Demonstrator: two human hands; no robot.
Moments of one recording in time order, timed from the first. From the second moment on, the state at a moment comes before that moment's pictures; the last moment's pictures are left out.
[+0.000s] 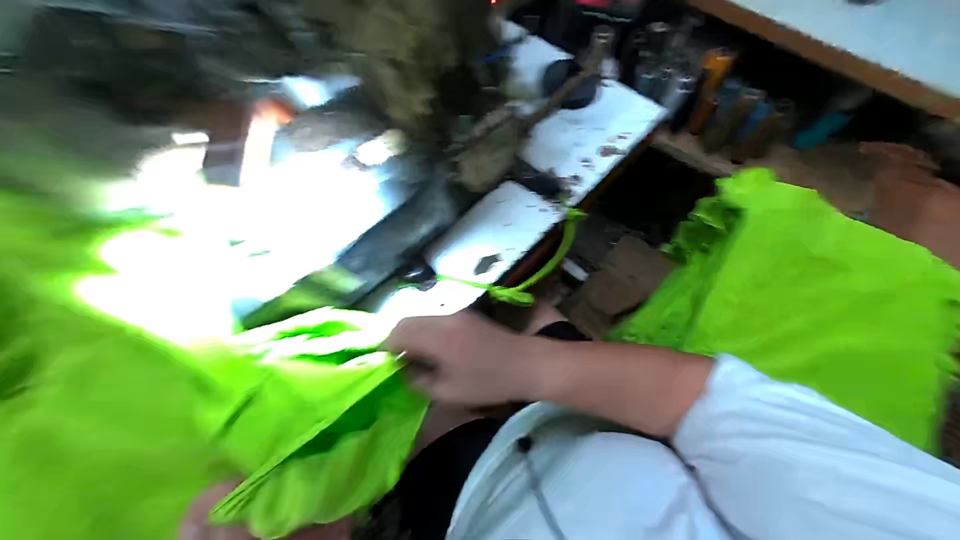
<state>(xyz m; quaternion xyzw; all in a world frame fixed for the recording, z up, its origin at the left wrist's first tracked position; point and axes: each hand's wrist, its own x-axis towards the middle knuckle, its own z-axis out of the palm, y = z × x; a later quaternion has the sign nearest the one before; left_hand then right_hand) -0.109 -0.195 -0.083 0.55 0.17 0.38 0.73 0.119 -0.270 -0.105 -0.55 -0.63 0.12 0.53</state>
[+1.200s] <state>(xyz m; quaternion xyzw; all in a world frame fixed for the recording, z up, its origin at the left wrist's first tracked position) -0.092 0.032 -0.006 0.73 0.05 0.67 -0.13 0.077 -0.180 0.030 -0.45 -0.74 -0.02 0.50</state>
